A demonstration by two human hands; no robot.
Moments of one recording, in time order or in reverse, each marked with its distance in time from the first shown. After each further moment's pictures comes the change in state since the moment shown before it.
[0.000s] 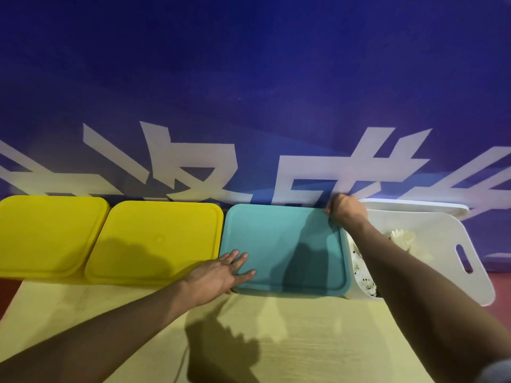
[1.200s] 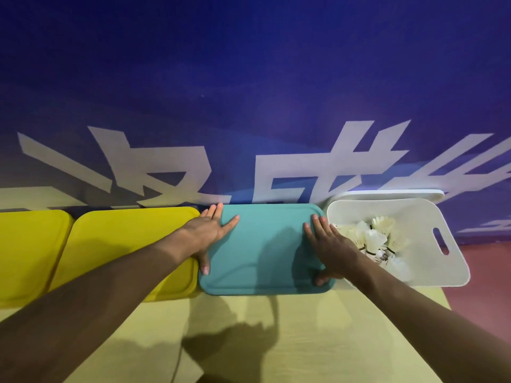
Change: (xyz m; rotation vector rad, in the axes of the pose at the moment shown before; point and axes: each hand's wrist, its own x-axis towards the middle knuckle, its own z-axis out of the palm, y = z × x) left_hand 0.077 -0.075 -0.060 -0.032 -0.110 -0.175; right_hand -0.081 0.043 0.058 -0.604 -0.074 -0.530
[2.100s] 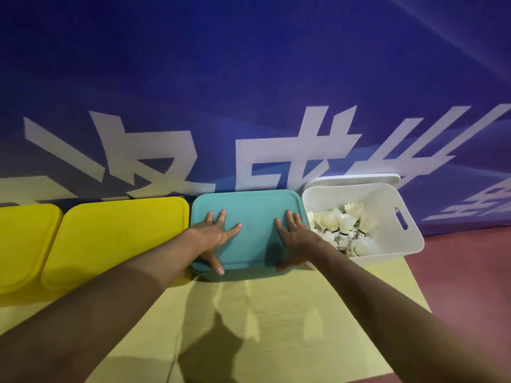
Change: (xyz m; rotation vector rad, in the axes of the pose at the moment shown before) left_hand -0.034 0.066 0.004 -0.091 -0.061 0.031; right_hand -0.021 -0.046 -0.012 0.322 -0.152 0.084
